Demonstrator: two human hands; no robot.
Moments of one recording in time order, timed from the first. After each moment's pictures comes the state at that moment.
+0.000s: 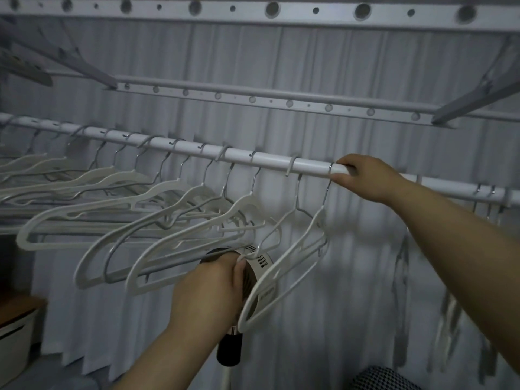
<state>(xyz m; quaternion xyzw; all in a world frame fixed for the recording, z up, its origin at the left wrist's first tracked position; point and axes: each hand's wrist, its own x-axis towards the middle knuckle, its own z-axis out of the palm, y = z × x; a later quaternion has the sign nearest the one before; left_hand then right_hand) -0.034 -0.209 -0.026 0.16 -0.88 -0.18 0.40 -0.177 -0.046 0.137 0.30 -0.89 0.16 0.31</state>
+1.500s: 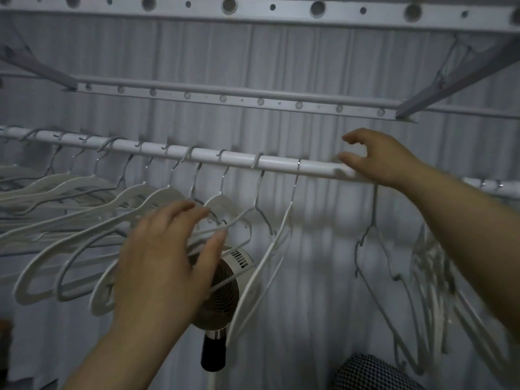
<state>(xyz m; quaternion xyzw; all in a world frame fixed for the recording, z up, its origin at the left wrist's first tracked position) -0.009 -0.194 0.009 0.08 -0.81 -0.14 0.56 -0.165 0.011 0.153 0.28 -0.86 0.17 0.39</state>
